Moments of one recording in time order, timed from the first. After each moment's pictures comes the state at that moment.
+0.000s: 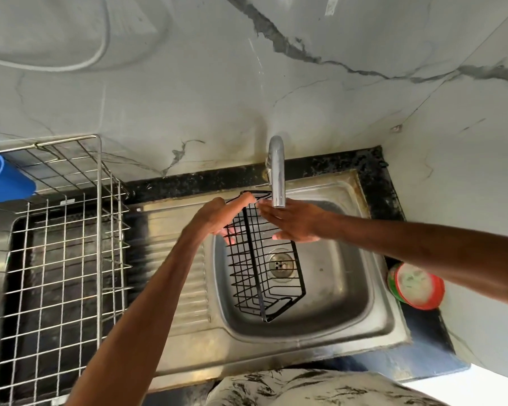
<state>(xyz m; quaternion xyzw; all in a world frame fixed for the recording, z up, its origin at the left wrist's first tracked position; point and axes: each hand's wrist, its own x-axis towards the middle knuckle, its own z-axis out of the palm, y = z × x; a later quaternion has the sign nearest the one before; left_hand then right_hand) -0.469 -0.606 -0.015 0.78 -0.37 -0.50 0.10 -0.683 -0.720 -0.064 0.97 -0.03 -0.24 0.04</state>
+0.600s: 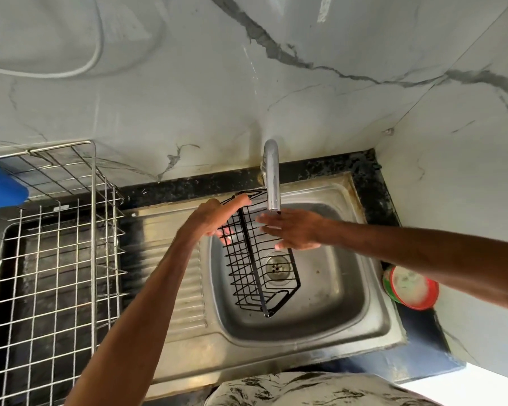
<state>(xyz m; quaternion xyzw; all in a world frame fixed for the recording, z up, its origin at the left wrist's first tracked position) -0.466 -0.610 -0.005 0.76 -0.37 -0.52 0.08 -0.695 -0.721 -0.079 0.97 0.03 -0.25 0.06</state>
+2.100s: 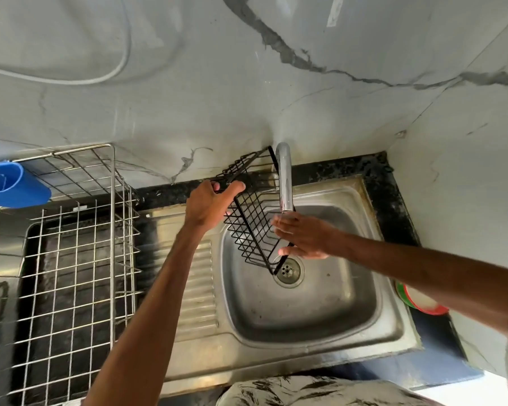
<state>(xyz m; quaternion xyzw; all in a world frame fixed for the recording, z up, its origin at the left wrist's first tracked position) -0.447 -0.605 0.013 0.83 -0.33 -0.34 0.28 -0.700 -0.702 -0.090 0.97 -0.07 -0.24 -0.02</state>
